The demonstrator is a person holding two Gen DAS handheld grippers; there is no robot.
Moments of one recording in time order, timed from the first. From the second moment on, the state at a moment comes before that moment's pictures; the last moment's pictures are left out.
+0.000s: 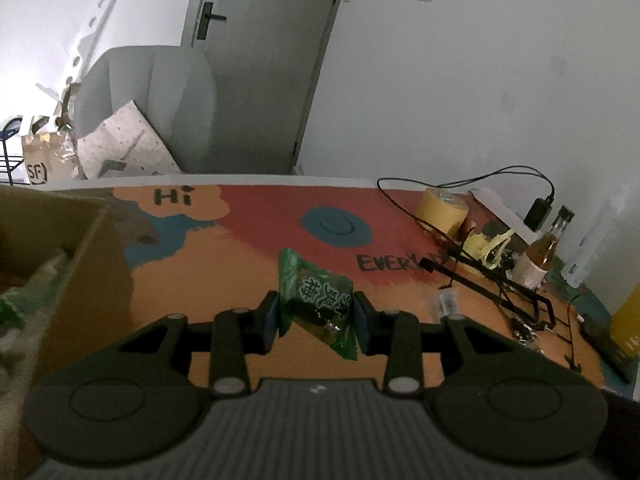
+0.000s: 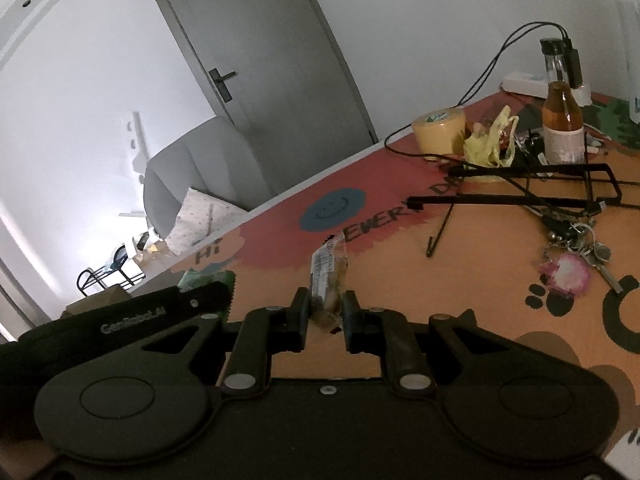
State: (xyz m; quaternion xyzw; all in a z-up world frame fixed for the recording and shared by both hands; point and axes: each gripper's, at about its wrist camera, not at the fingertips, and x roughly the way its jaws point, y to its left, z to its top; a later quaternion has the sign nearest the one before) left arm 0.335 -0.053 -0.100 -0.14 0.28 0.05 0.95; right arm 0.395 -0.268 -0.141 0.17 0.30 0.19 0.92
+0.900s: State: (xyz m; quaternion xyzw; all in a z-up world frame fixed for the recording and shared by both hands) left arm 0.236 0.008 -0.051 -0.14 0.23 0.09 0.96; right arm 0.332 -0.216 -0.102 0.14 0.26 0.24 0.92
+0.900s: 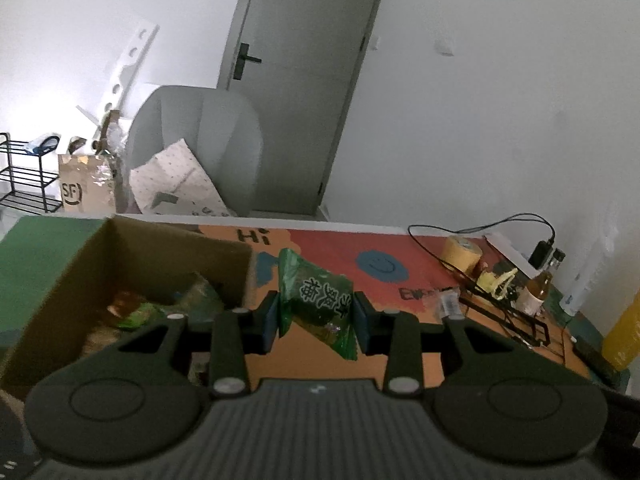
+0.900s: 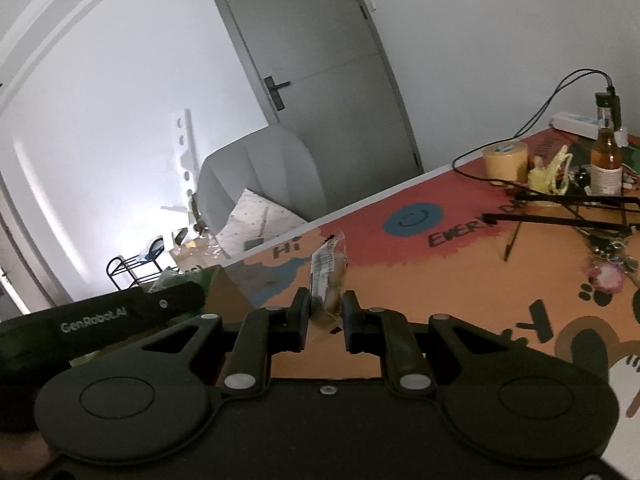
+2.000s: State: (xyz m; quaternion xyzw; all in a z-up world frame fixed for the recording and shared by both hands) left arm 0.169 0.114 -0.057 -0.20 0.27 0.15 0.93; right arm 0.303 -0.111 -0.081 0.10 0.26 0.34 0.90
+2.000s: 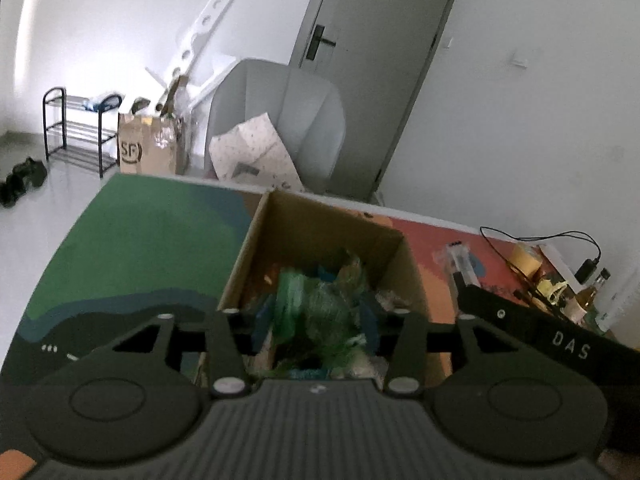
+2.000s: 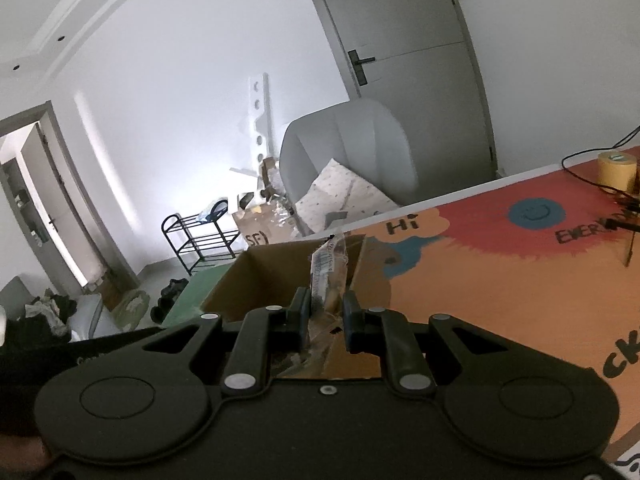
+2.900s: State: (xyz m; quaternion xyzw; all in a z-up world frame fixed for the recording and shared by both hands) left arm 0.143 0.122 -0.051 -0.20 0.25 0.15 0.93; right arm 0.280 -0.113 -0.083 0.08 0.28 0.32 0.90
